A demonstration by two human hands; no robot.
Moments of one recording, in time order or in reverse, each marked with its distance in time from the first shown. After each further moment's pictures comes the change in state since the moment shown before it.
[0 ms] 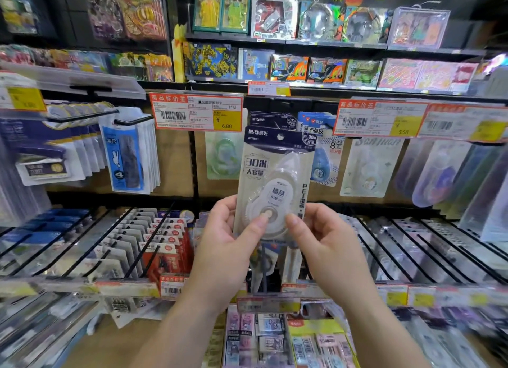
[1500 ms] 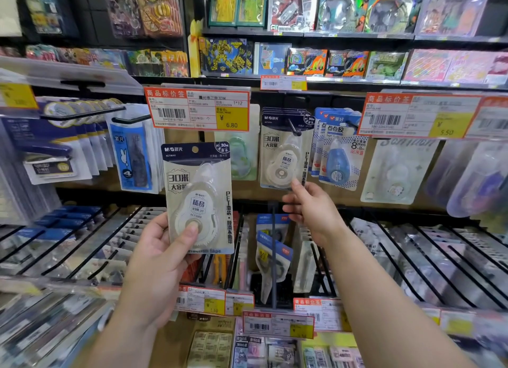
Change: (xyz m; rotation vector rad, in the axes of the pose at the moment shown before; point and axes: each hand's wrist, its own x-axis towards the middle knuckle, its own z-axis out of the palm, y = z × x) left_hand 0.012 -0.020 -0.083 -0.121 0.234 -0.060; right_hand 0.129 0.089 0.027 0.261 -0.045 0.373
